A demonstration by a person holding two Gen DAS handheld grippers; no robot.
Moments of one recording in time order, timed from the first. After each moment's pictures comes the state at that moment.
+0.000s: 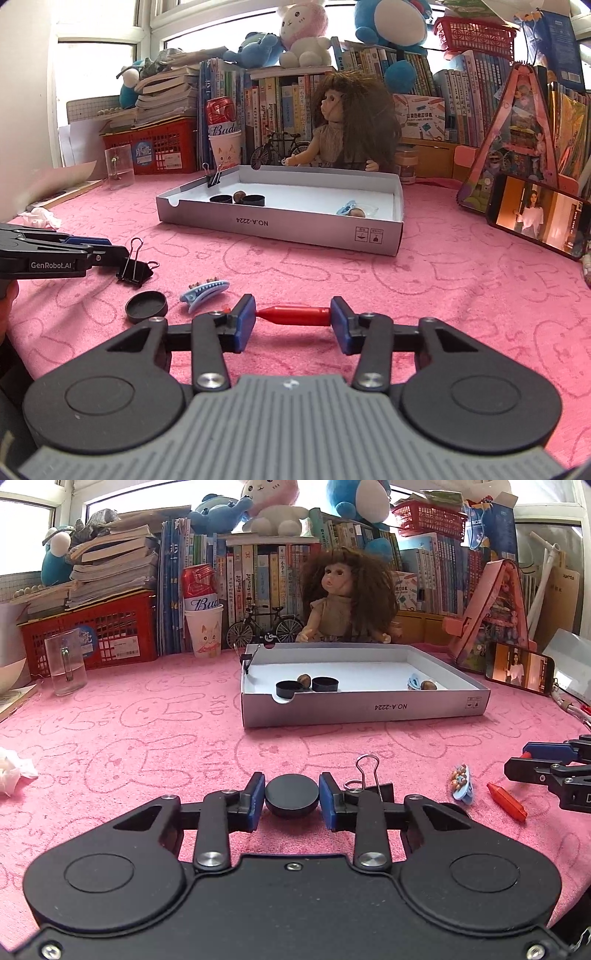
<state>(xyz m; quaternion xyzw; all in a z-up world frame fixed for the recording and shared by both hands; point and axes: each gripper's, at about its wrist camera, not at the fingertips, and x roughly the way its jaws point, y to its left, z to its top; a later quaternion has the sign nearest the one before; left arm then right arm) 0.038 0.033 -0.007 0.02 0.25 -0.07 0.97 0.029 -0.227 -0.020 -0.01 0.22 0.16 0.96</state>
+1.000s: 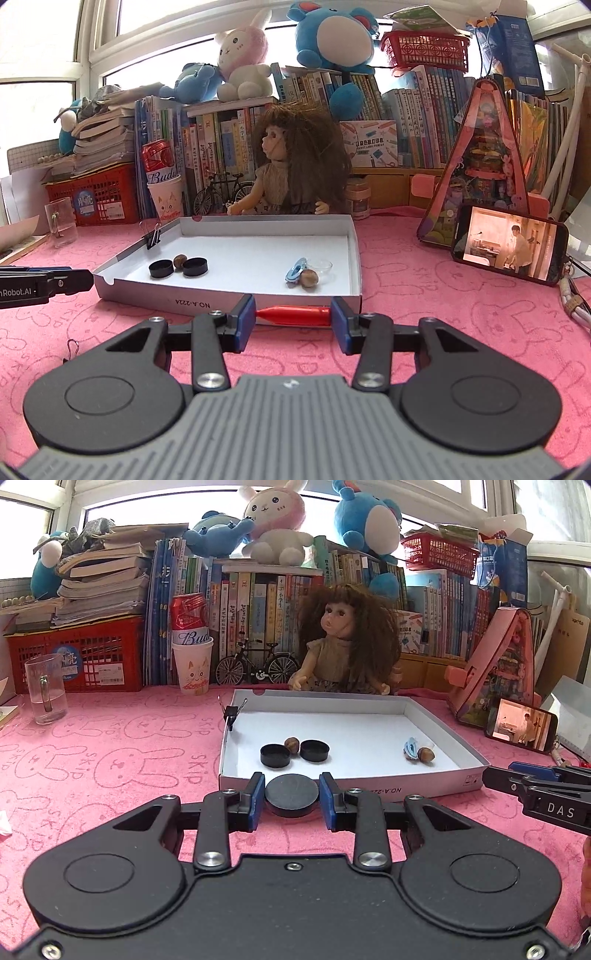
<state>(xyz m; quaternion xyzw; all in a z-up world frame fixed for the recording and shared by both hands) 0.095 0.022 0.034 -0.02 0.23 -0.08 0.97 0.086 -0.226 0.009 0.03 0.19 0.08 0.98</state>
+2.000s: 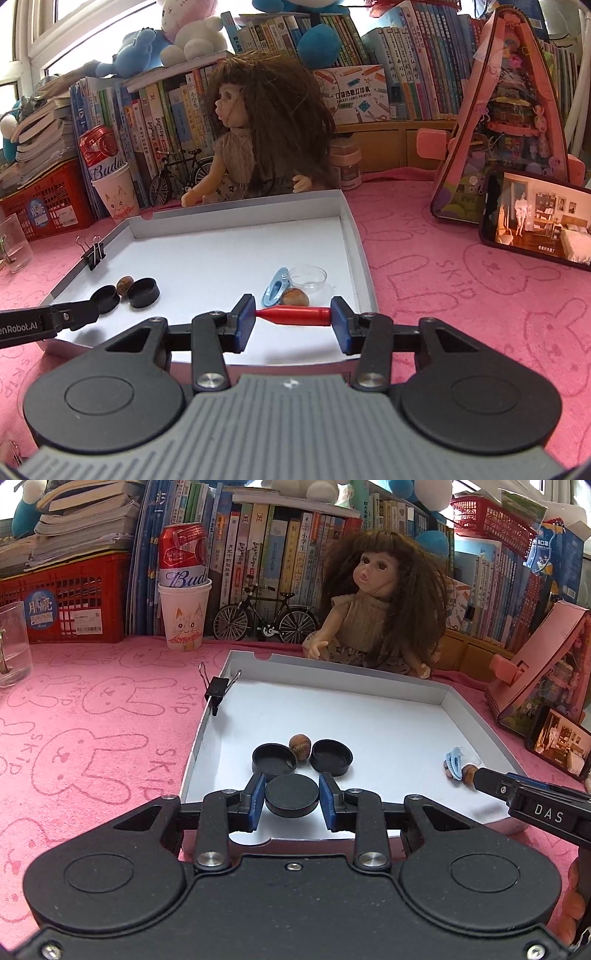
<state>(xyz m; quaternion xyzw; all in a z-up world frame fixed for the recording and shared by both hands) 0.212 0.009 0.007 -0.06 0.32 -0.05 0.95 0.190 -0.218 -0.007 0.07 0.27 0.04 0.96</state>
